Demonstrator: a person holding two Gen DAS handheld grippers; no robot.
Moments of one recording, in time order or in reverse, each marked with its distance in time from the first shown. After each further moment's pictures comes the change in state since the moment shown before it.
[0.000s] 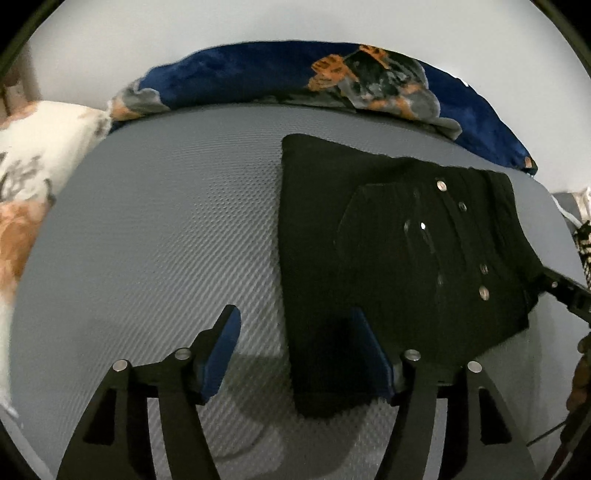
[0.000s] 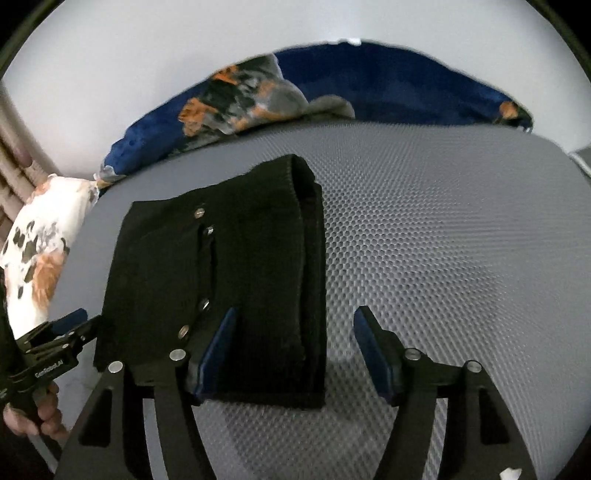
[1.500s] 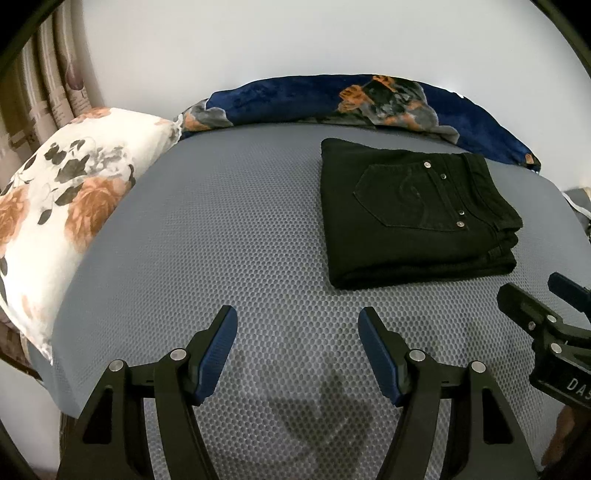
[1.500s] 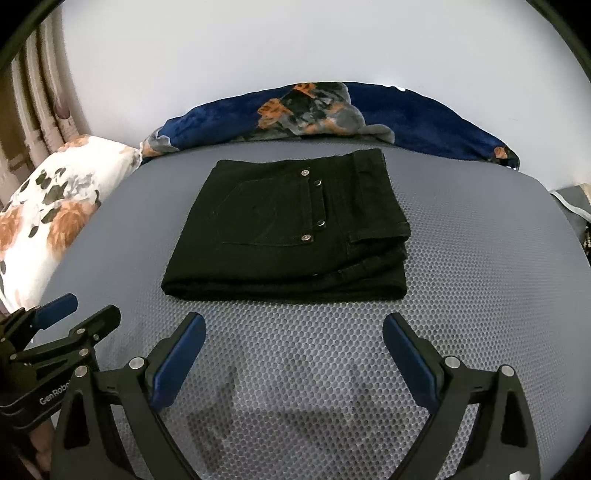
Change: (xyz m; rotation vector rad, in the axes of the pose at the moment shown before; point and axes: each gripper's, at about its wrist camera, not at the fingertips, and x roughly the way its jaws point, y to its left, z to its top) left arm -0.091 -0.003 -0.090 -0.025 -0.116 0.151; right arm -0.066 0.103 -0.095 -0.140 -0.109 -0.067
